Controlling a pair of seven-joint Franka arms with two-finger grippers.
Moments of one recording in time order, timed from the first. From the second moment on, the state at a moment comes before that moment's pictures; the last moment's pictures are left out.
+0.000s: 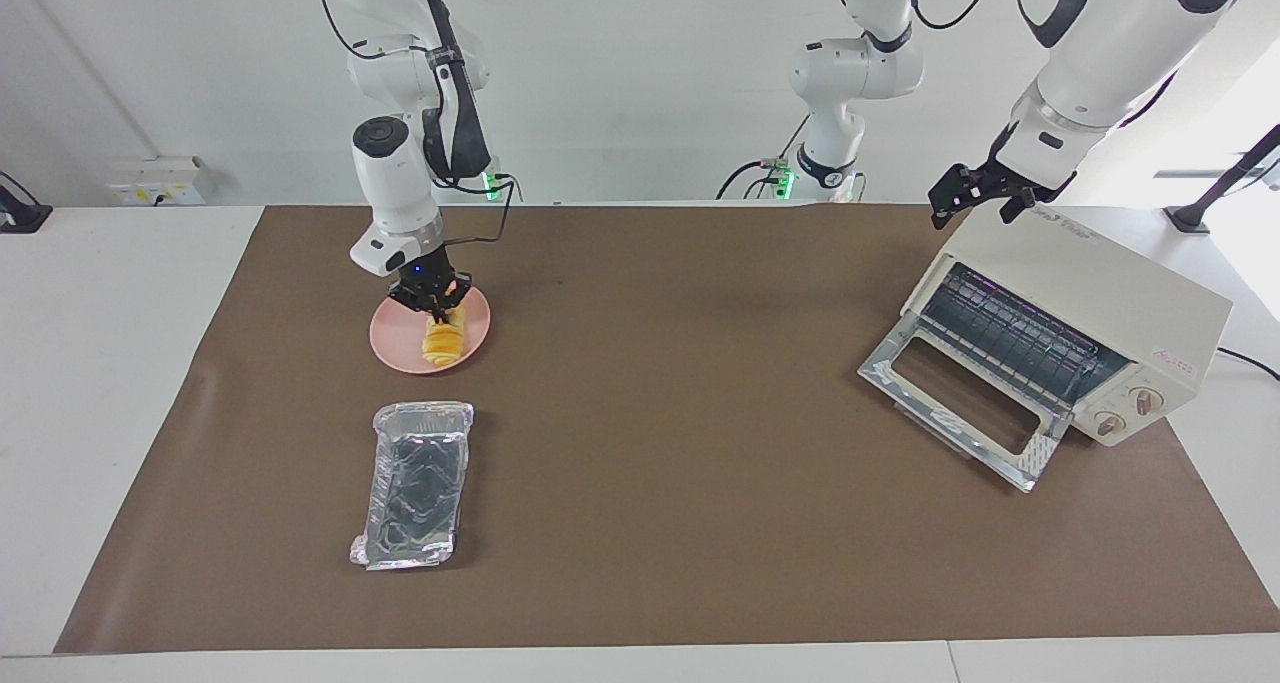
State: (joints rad) left arm -0.05 -0.02 -0.05 -1.59 -0.01 1.42 -0.11; right arm 0.09 -0.19 0.04 -2.65 -0.02 2.60 0.02
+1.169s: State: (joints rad) left arm -0.05 -0.02 -0.05 -1.59 -0.01 1.42 -0.11; right arm 0.00 0.00 0.03 -1.57 0.00 1.49 -0.17
